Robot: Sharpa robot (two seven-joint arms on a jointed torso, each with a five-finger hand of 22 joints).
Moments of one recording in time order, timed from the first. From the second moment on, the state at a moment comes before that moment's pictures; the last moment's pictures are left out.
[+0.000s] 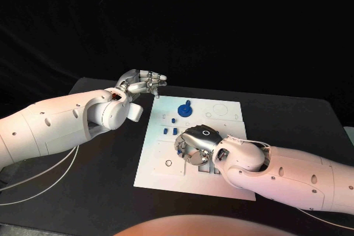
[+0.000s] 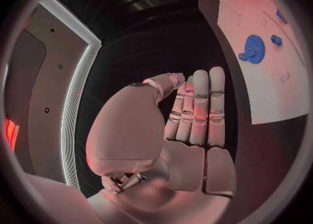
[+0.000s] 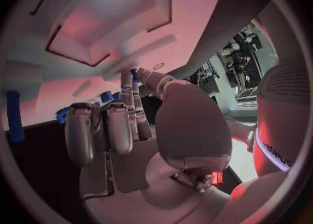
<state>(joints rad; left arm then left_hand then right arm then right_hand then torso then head) 1.22 -0.83 -0.04 1.41 -0.14 -0.28 0.29 1.39 -0.18 0.57 0.00 0.34 0.93 0.19 0.25 0.28 1.06 0.12 0.31 0.14 1.11 0.03 1.01 0.44 0.17 1.00 0.11 0.91 0.67 1.06 -0.63 -0.15 1.63 -1.77 -0.36 -0.17 1.25 -0.21 0.62 0.07 0.09 0.97 0.14 0.27 0.38 1.23 0.07 0.14 0.26 1.47 -0.01 1.43 1.28 0.04 1.46 0.08 1.45 1.31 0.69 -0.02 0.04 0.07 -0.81</state>
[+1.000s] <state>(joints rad) 1.22 -0.84 -0.04 1.41 -0.14 -0.27 0.28 1.39 -0.18 0.57 0.00 0.34 0.93 0.19 0.25 0.28 1.06 0.12 0.31 0.14 1.11 0.03 1.01 0.44 0.17 1.00 0.11 0.91 0.66 1.17 -0.91 -0.12 1.74 -1.71 -0.38 -0.21 1.35 -0.20 0.19 0.16 0.17 0.90 0.12 0.18 0.35 1.02 0.10 0.11 0.19 1.47 0.02 1.38 1.18 0.05 1.43 0.12 1.25 1.31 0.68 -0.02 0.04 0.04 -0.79</state>
